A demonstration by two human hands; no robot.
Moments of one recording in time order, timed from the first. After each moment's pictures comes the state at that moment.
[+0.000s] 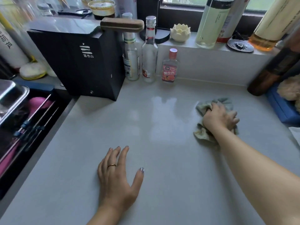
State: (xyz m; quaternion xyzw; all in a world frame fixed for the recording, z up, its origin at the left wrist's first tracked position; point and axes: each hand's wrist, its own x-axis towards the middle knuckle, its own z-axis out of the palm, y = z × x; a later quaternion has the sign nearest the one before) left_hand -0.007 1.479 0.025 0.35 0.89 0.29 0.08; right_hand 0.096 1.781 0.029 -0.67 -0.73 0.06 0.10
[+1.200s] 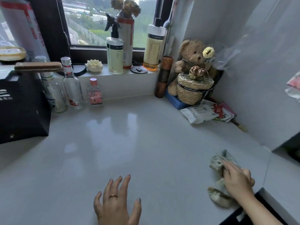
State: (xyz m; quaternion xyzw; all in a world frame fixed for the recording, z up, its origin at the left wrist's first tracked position) left_hand 0.070 1.451 0.041 0.58 0.74 0.31 0.12; right_hand 0.383 1.556 0.056 -0.81 -0.56 0.08 0.13
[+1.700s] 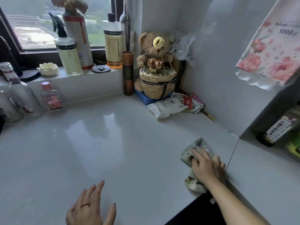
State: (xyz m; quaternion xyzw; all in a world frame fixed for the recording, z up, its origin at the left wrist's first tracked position) left_hand 0.163 1.457 0.055 0.57 0.78 0.24 0.09; right_hand 0.453 1.583 0.032 -0.80 -0.59 0.05 0.09
